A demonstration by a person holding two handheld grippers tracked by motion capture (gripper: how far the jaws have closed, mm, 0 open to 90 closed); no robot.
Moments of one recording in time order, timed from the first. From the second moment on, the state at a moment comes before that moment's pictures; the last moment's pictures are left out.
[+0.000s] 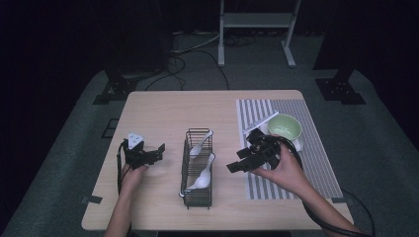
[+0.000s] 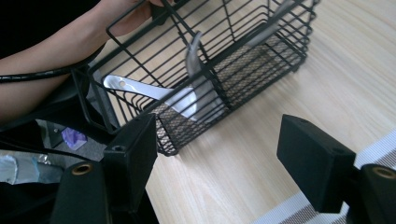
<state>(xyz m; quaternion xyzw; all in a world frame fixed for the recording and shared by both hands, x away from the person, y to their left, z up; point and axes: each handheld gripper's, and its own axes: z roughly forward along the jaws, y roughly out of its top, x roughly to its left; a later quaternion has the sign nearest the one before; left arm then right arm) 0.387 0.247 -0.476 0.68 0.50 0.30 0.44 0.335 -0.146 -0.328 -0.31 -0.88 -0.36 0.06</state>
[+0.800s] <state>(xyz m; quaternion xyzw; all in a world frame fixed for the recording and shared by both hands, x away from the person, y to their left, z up) 0.387 0.247 -0.476 0.68 0.50 0.30 0.44 0.344 -0.117 -0.321 -0.30 -0.89 -0.34 0.09</state>
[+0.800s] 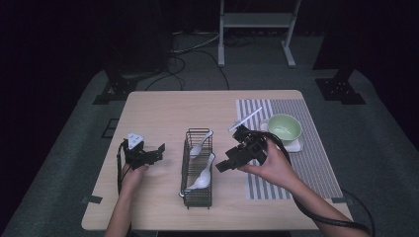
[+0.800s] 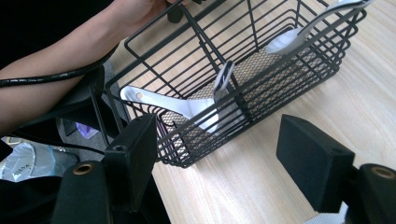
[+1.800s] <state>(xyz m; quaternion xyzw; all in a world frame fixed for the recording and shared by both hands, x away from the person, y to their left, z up) 0.387 0.247 -0.476 0.68 0.50 0.30 0.44 0.358 -0.086 -0.319 -0.30 -0.90 -0.31 0.09</state>
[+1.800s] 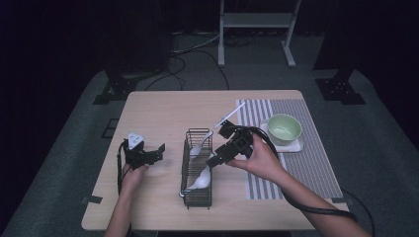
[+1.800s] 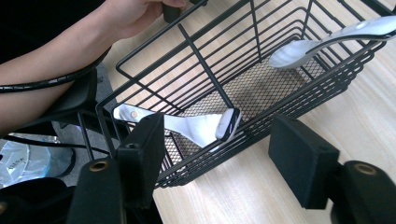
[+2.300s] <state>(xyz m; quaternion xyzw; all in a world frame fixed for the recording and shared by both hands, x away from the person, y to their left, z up) 0.388 0.248 -0.476 0.68 0.50 0.30 0.44 0.363 -0.080 -0.319 -0.30 -0.90 -0.30 0.10</state>
